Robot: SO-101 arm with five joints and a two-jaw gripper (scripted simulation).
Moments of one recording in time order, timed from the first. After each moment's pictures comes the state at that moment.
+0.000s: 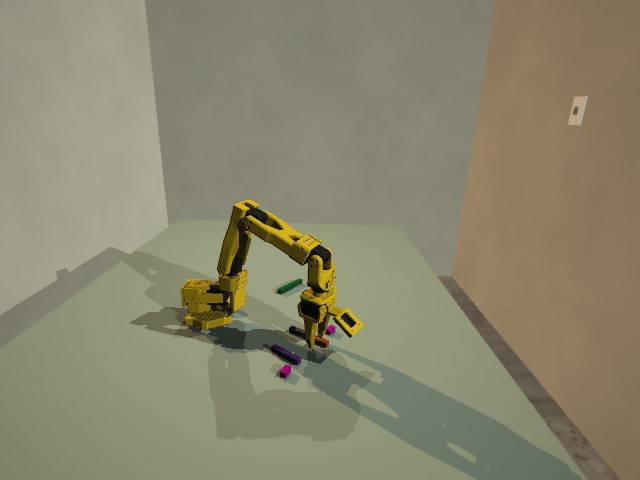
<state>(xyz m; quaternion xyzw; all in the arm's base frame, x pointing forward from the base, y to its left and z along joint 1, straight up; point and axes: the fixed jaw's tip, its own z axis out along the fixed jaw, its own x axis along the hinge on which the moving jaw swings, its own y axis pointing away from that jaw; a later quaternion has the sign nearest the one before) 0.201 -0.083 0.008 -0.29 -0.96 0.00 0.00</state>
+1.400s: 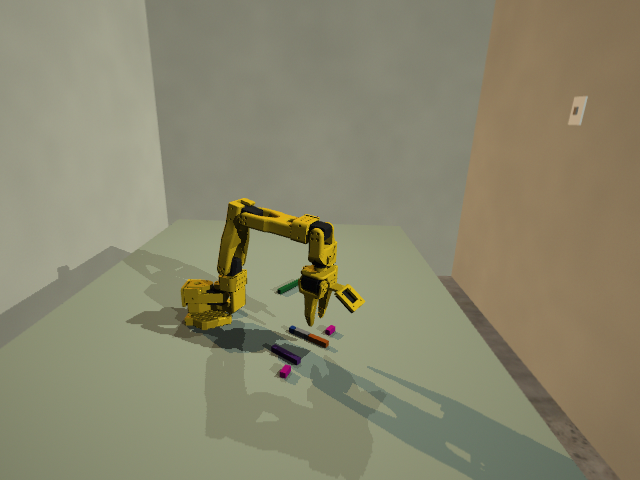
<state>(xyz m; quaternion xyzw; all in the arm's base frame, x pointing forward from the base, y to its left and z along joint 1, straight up) 0.200 -0.083 0.054 -0.29 -0.96 0.00 0.01</state>
